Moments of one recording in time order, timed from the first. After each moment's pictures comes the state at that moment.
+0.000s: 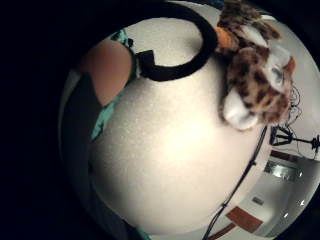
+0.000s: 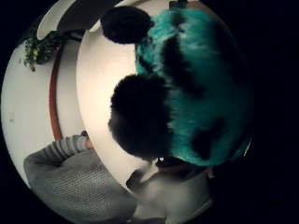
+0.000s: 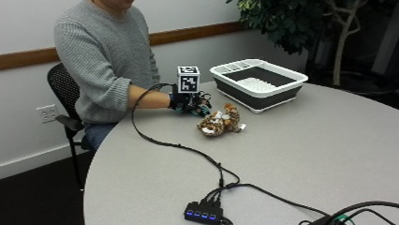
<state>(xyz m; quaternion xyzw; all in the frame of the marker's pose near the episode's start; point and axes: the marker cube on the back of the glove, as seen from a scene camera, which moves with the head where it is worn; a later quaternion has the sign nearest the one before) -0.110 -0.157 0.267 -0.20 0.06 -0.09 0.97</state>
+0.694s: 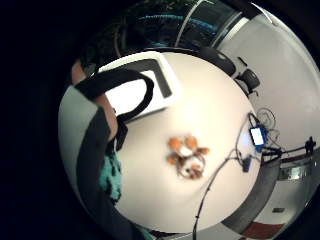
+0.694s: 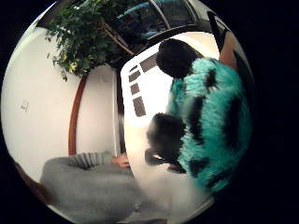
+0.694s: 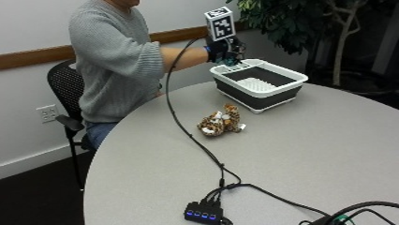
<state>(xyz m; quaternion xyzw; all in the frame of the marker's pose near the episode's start) -0.174 -0.362 0.116 -0.03 -0.01 -0.06 1.00</state>
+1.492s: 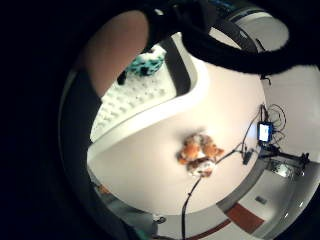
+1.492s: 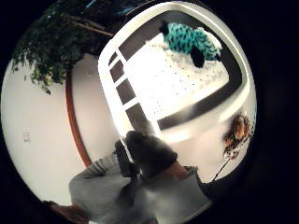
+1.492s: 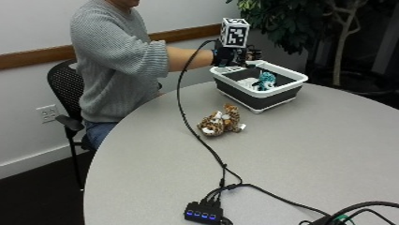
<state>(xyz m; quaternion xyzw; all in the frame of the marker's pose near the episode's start) -0.160 -0.374 0.157 -0.20 0.03 -0.06 0.98</state>
